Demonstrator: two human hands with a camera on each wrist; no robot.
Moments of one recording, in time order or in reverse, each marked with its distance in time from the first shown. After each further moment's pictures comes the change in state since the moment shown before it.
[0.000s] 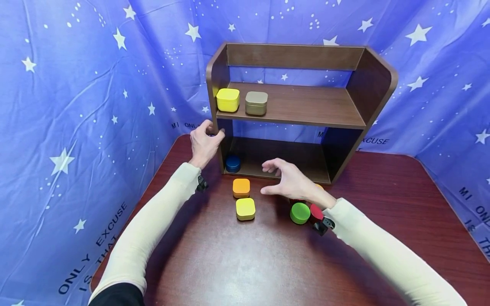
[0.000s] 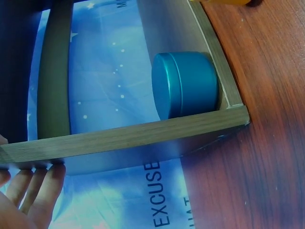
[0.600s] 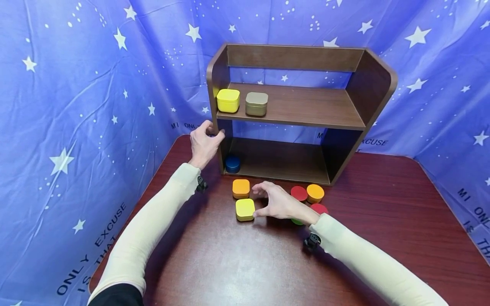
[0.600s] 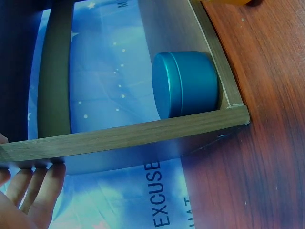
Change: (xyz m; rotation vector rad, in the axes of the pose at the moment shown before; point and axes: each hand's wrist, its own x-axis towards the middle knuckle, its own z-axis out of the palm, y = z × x) left_hand -0.001 0.001 -0.001 -0.015 -0.014 -0.013; right_hand -0.014 0.020 0.059 -0.007 -0.186 0.069
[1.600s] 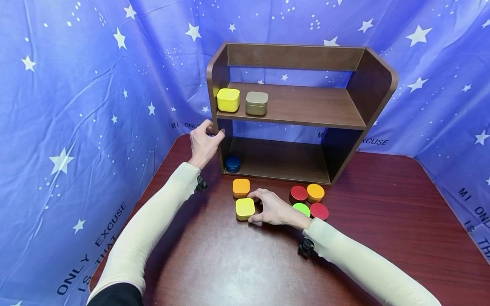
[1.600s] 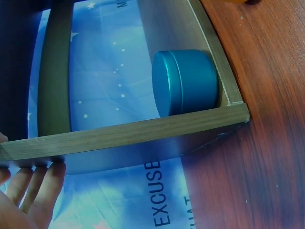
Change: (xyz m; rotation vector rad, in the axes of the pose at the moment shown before) left_hand 0.001 0.000 -0.001 0.006 -0.014 0.005; right_hand 0.004 0.005 0.028 -0.098 -0.007 -0.034
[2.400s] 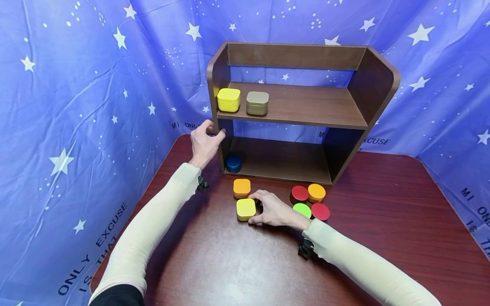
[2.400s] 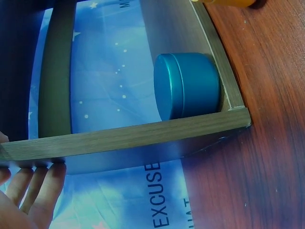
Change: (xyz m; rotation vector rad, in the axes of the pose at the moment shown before) left_hand 0.000 0.000 0.001 -0.007 0.011 -0.005; right_hand 0.017 0.061 0.038 -0.046 0.057 -0.082
